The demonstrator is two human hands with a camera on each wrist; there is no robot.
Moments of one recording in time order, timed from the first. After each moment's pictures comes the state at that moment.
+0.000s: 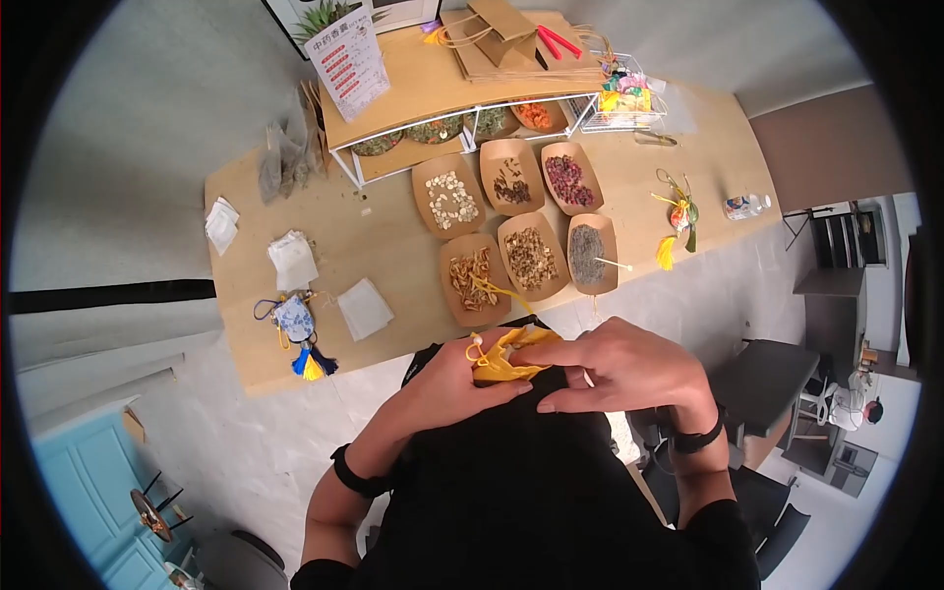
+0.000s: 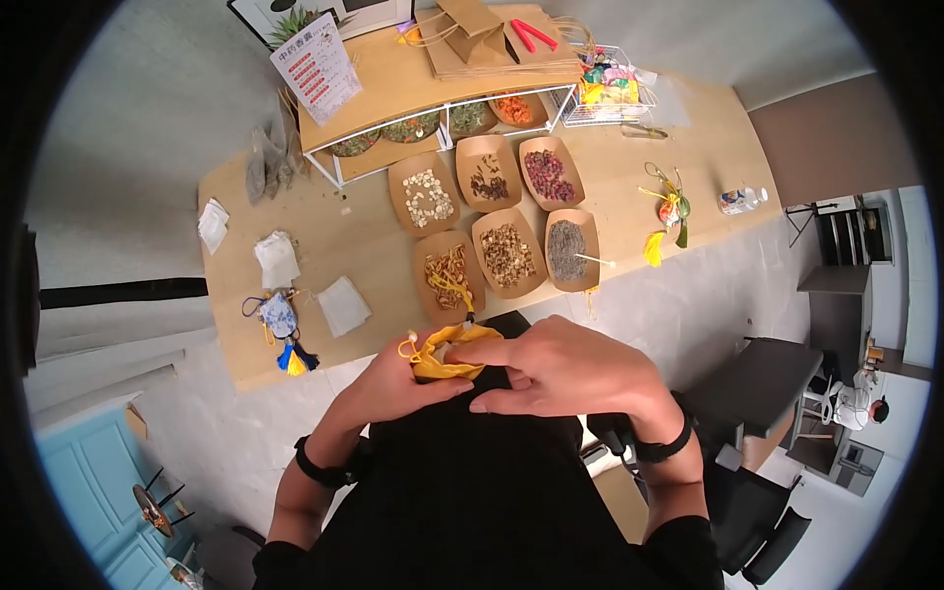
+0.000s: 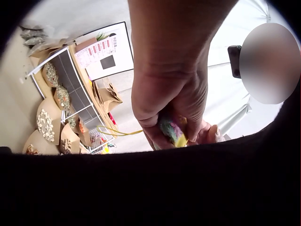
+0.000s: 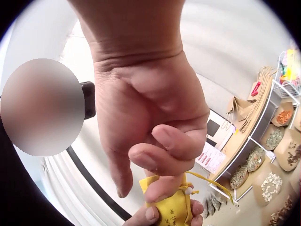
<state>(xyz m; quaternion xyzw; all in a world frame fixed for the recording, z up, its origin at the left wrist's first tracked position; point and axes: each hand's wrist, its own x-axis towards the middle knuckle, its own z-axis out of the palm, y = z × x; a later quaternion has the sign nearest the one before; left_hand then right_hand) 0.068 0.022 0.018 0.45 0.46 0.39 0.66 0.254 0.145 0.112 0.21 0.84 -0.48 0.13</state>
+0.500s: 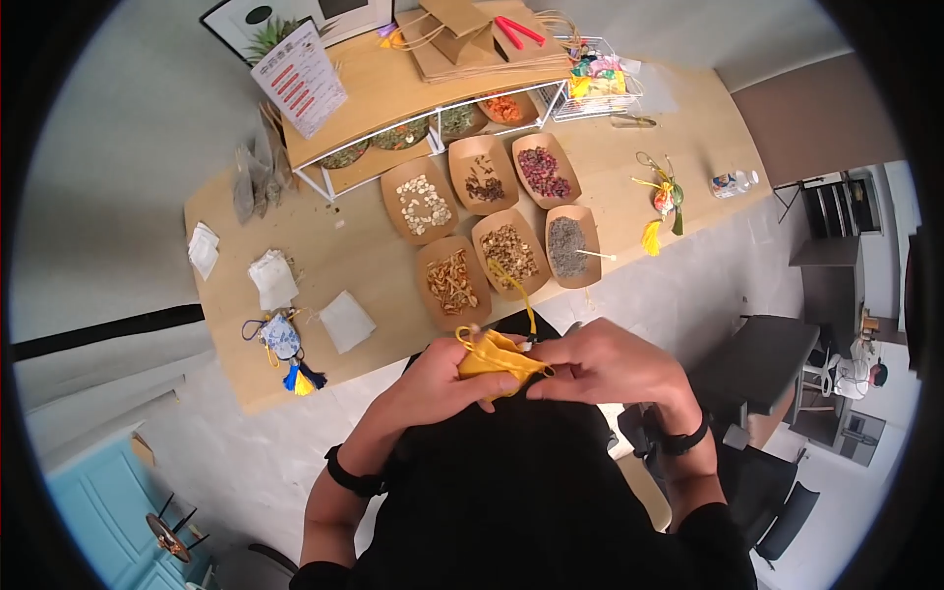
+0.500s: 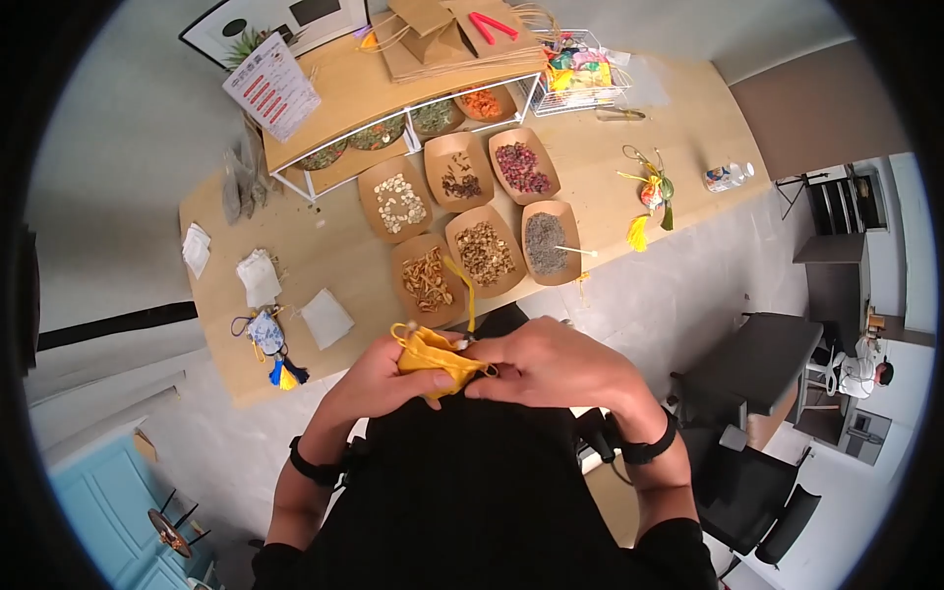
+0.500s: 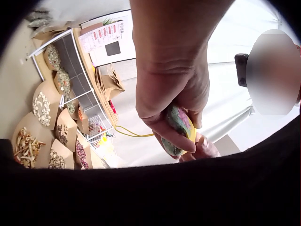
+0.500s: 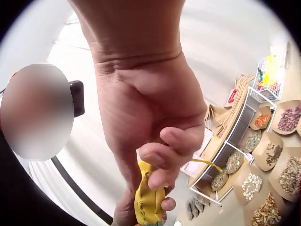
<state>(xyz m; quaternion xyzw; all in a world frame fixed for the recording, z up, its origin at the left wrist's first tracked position) 0.078 0.047 0.018 0.36 0.39 0.37 0.76 0.289 0.150 0.090 0.29 0.79 -0.54 0.04</state>
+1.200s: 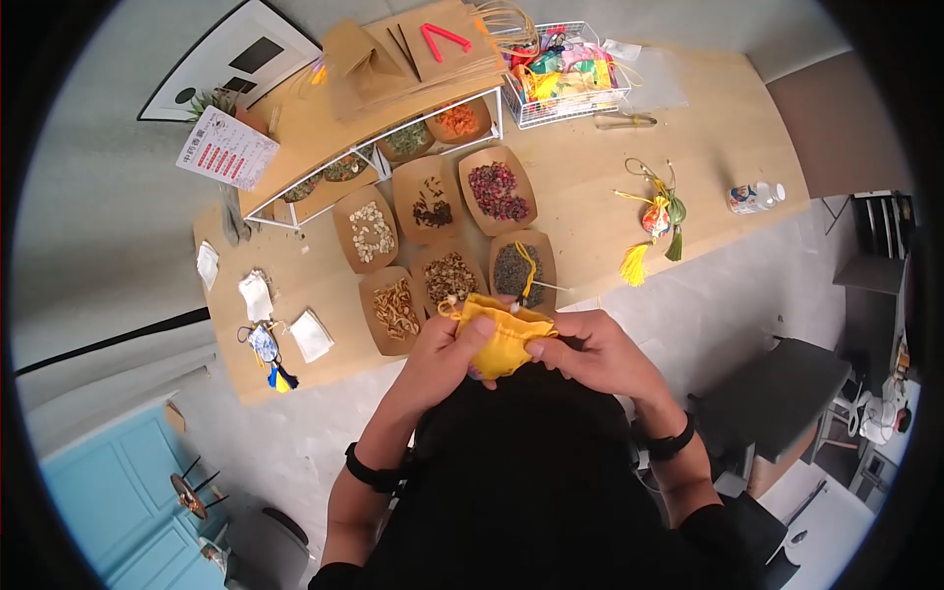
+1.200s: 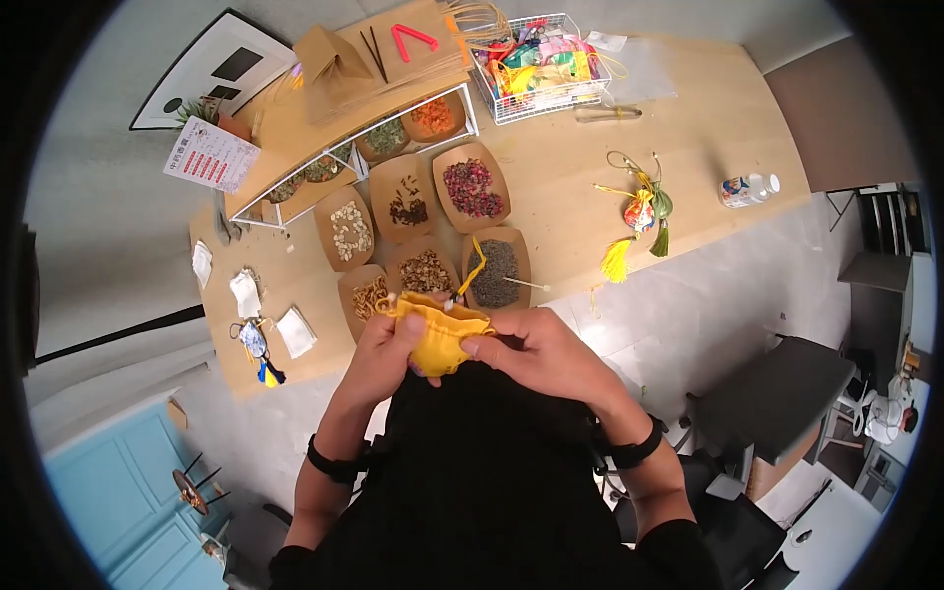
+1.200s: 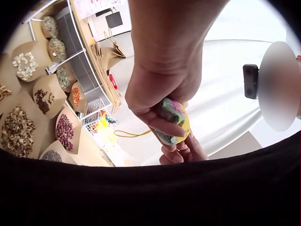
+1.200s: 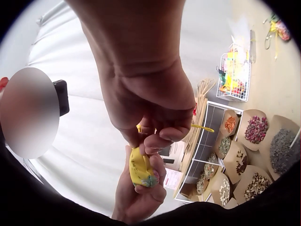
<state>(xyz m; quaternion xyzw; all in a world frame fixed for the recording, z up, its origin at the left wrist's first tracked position) 0.233 0.185 0.021 0.28 0.53 0.42 0.68 0.432 0.277 0.039 0.34 0.57 -0.74 -0.07</state>
